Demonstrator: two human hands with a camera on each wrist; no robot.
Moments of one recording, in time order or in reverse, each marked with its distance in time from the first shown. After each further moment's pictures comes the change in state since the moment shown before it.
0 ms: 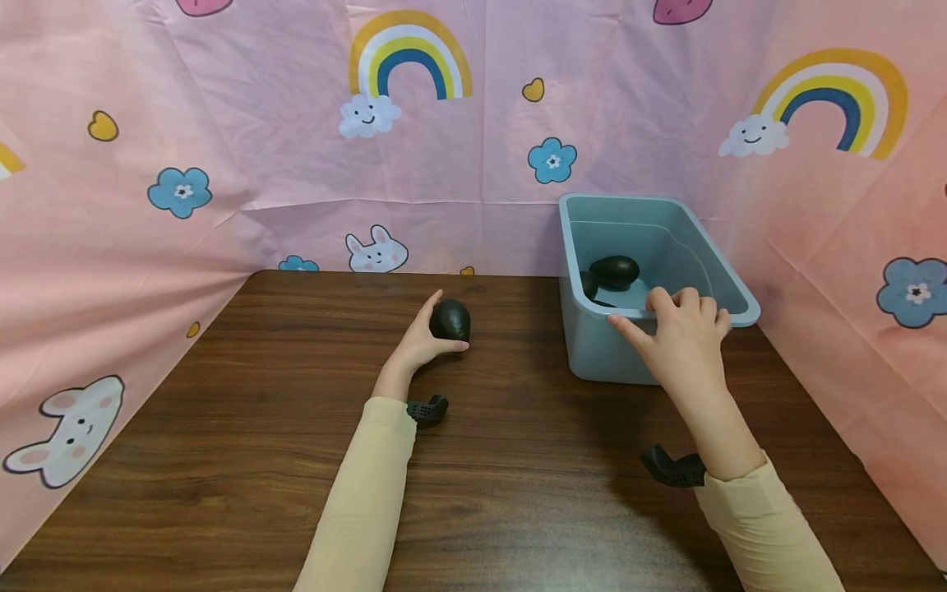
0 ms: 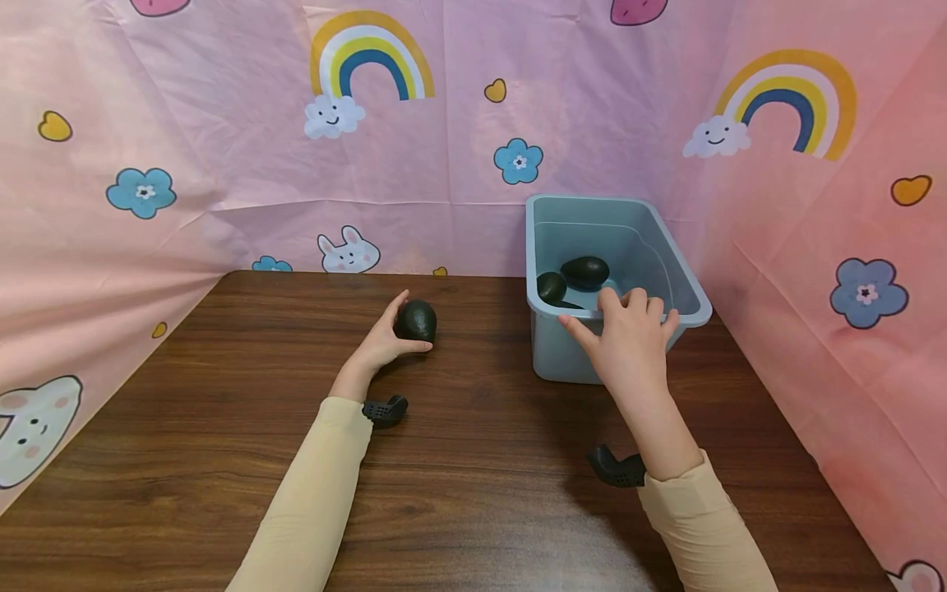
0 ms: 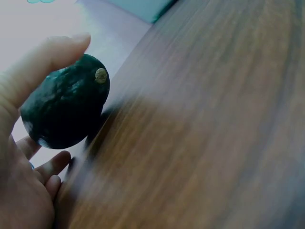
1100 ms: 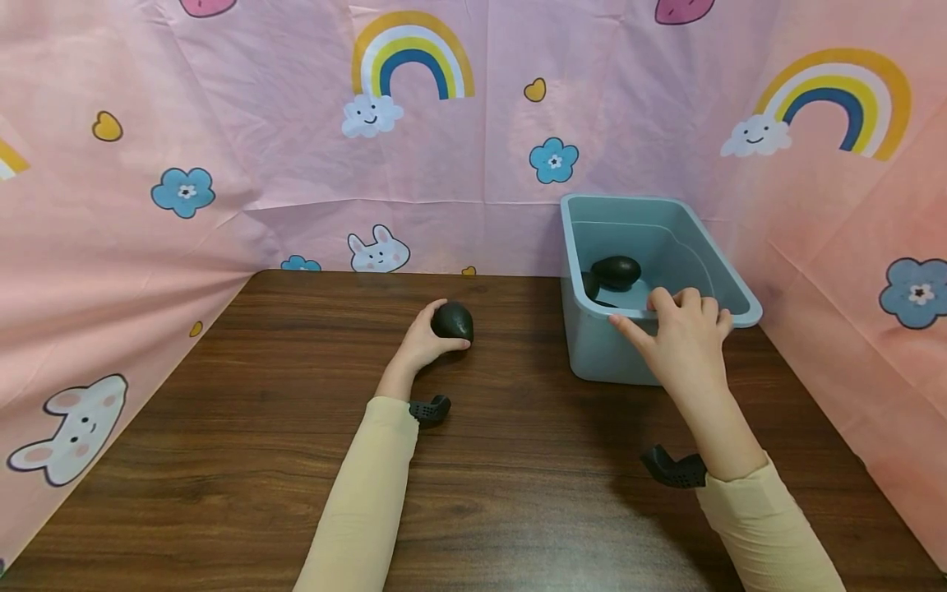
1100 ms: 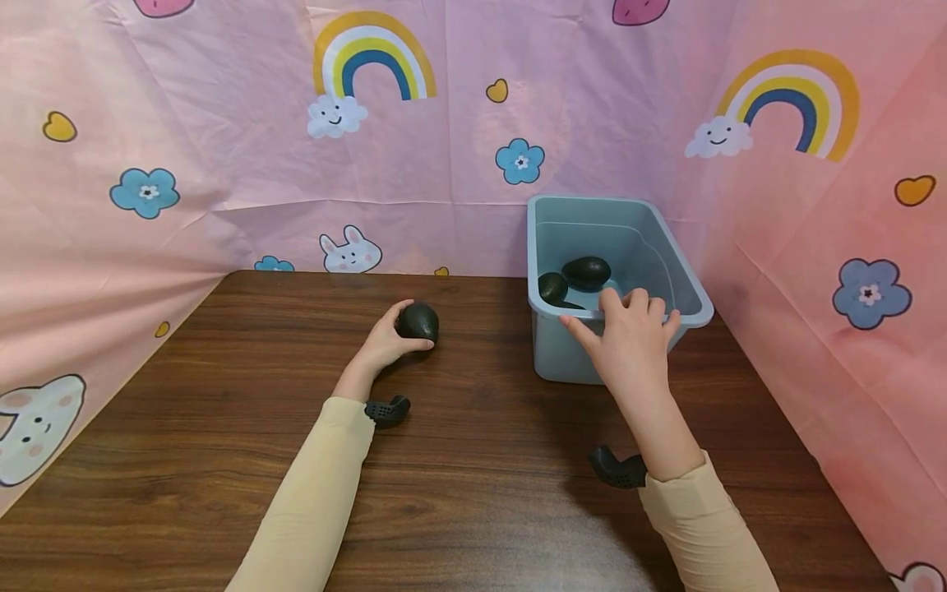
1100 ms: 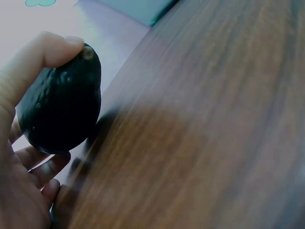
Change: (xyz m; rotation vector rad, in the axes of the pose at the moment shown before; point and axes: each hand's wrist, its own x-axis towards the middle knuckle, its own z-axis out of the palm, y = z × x) left_hand -0.002 0.000 0.001 0.125 0.055 -0.012; right_hand 0.000 0.000 0.000 -0.007 -0.002 -0.003
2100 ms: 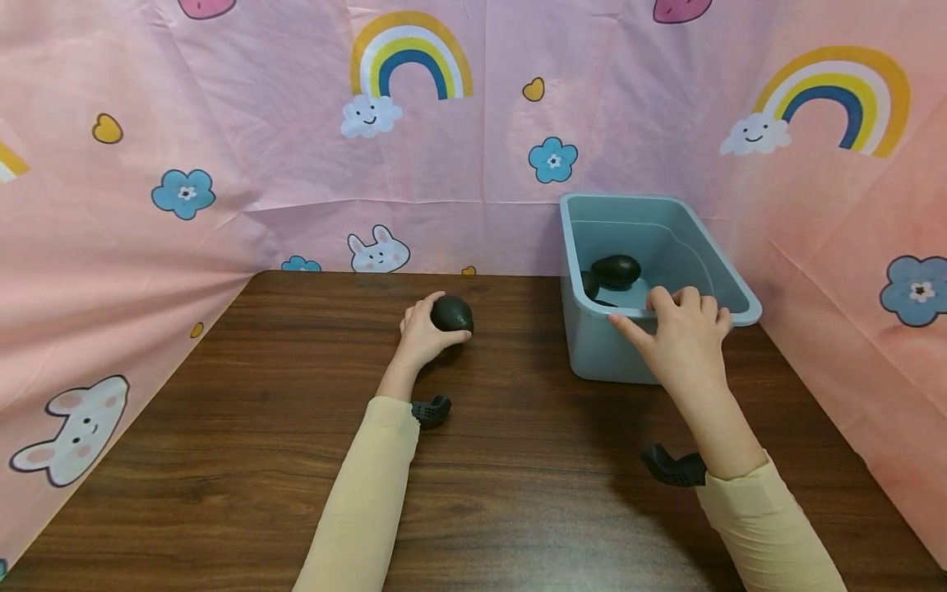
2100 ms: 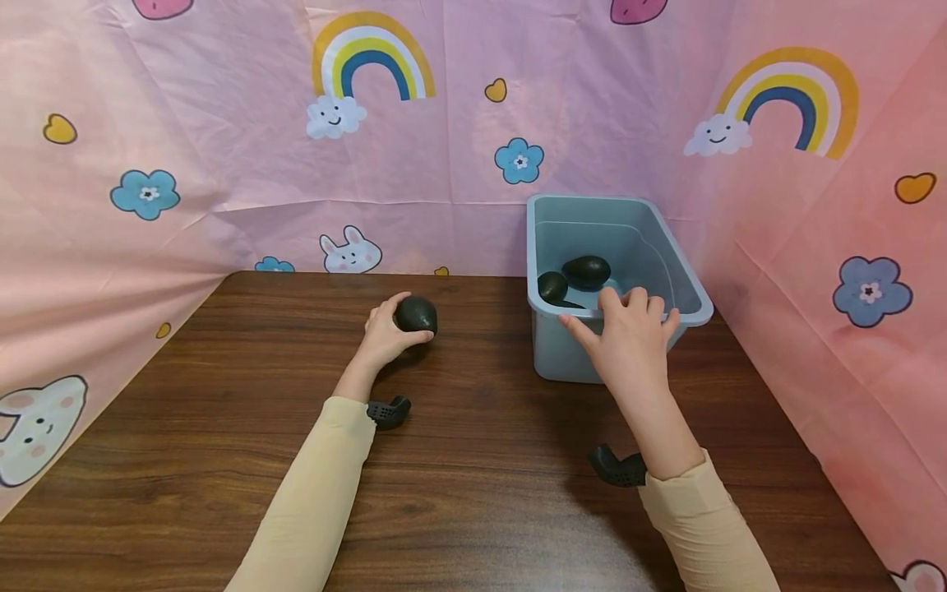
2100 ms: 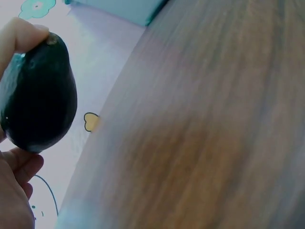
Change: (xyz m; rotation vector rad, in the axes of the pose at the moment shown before) left_hand -0.001 0.015 -0.001 0.151 0.142 0.090; right_hand 0.000 0.000 0.000 0.006 -0.001 -0.002
